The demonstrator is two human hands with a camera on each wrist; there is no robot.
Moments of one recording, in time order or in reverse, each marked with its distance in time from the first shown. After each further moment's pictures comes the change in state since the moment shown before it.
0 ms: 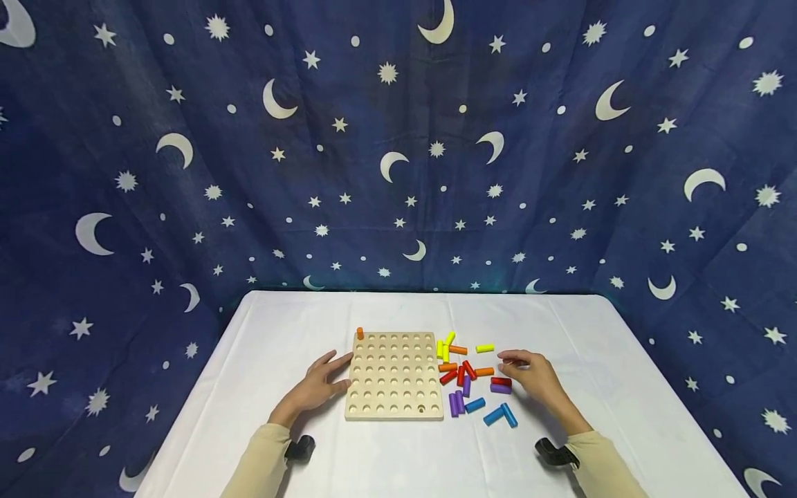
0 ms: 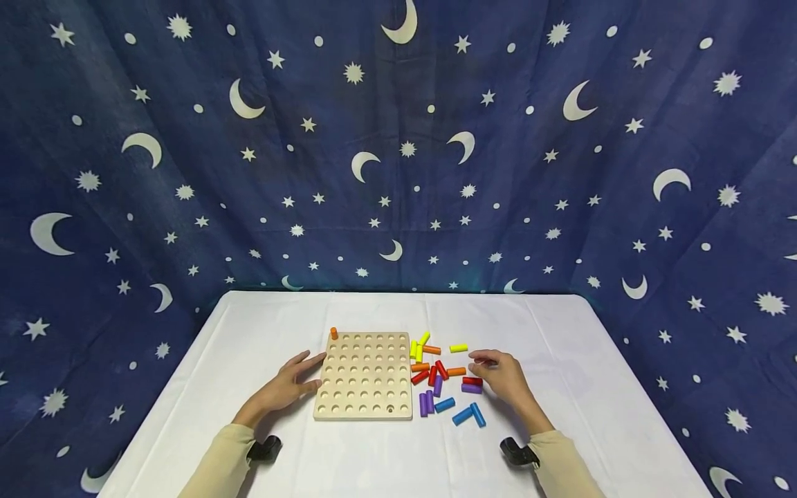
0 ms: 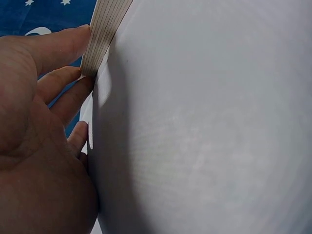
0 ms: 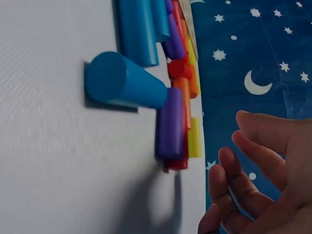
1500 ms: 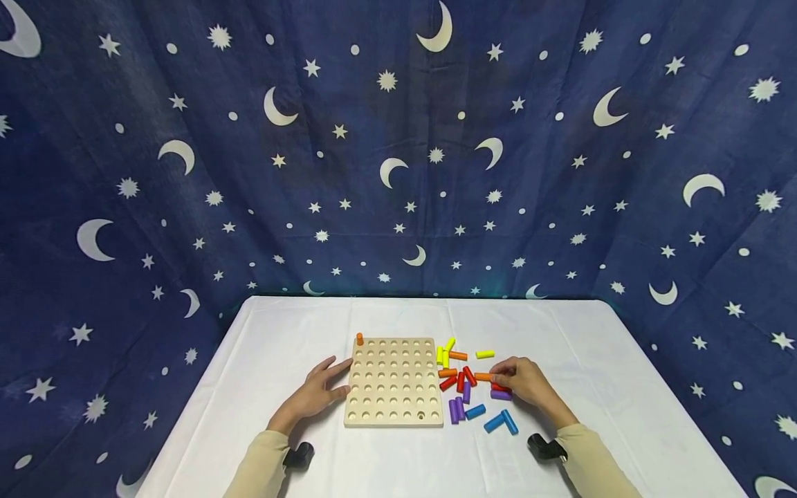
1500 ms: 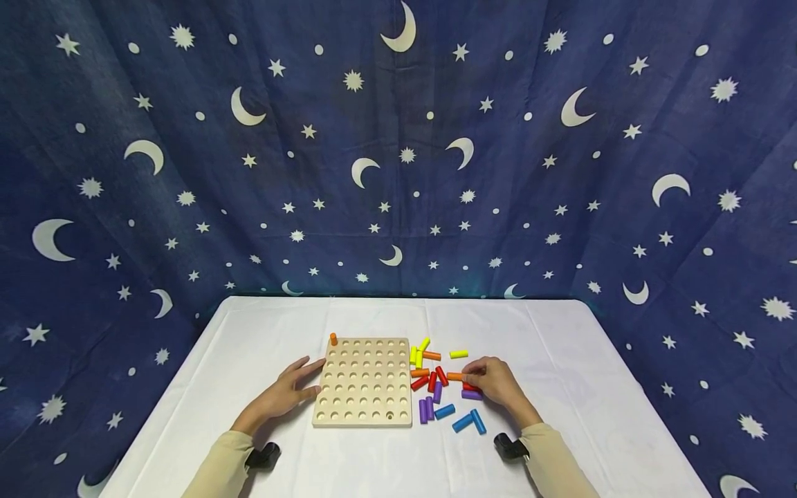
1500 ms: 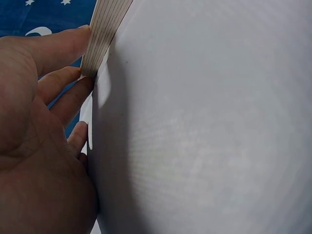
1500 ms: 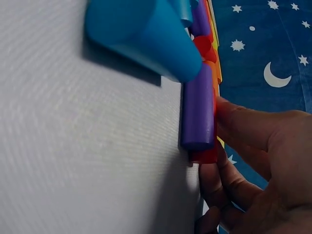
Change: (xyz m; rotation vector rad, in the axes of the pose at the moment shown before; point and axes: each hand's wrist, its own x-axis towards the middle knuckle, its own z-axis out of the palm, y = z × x) left_hand -0.001 -0.005 0.006 0.016 0.021 0.005; right_hand 0.017 0.009 0.019 -0.106 -0.131 0.013
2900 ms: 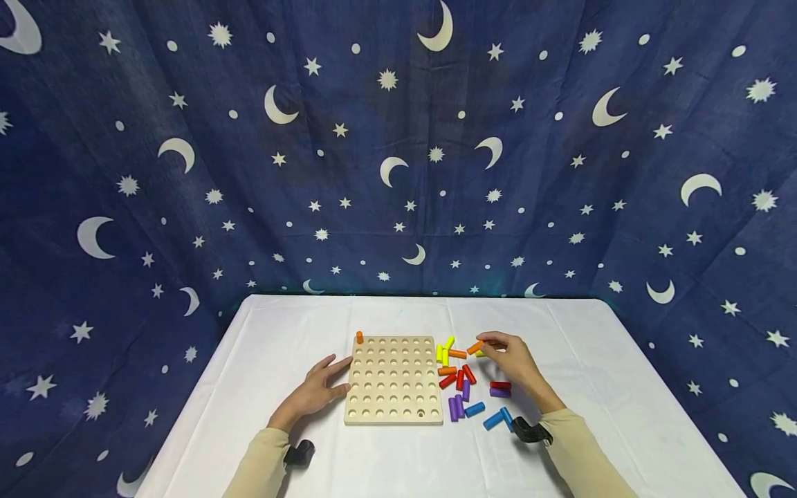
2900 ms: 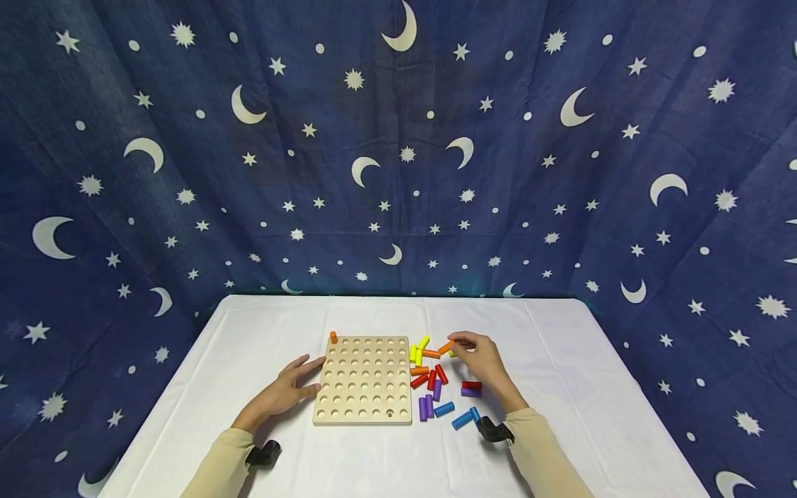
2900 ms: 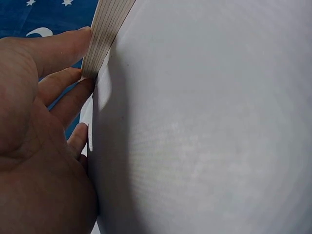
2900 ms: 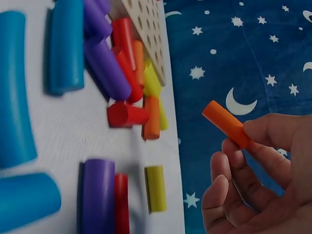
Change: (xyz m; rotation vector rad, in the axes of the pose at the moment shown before) left_hand 0.001 0.002 0.000 -0.001 -0.002 -0.013; right_hand 0.012 -0.047 -0.009 0.219 0.136 -0.060
